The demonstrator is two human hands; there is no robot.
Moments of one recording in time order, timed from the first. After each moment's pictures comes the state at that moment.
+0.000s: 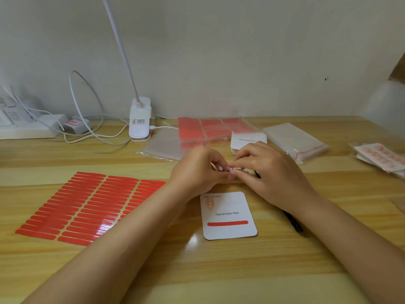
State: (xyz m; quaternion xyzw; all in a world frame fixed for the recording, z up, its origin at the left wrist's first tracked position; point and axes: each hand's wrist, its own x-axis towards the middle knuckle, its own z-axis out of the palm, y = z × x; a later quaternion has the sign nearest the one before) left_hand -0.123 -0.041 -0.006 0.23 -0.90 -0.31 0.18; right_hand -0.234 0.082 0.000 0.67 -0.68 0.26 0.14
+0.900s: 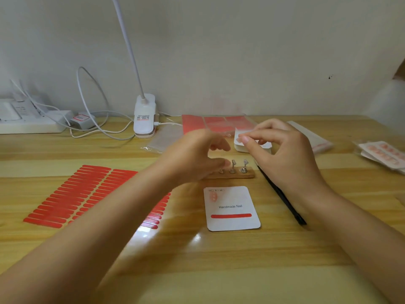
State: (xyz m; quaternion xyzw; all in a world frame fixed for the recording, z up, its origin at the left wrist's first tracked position) left_hand -0.101 -0.044 0.021 0.17 -0.94 -0.23 0.19; right_hand -0.217 0.081 0.014 0.50 -0.71 0.50 0.06
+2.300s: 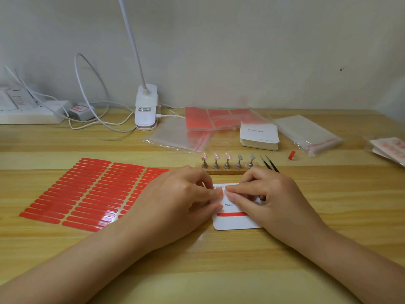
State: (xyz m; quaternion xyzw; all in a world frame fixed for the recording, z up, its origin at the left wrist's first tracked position) left_hand -0.040 -0.017 -0.017 0.09 -0.96 -0.10 0.23; right_hand -0.194 0.102 -0.029 0.61 -0.70 0.36 -0.02
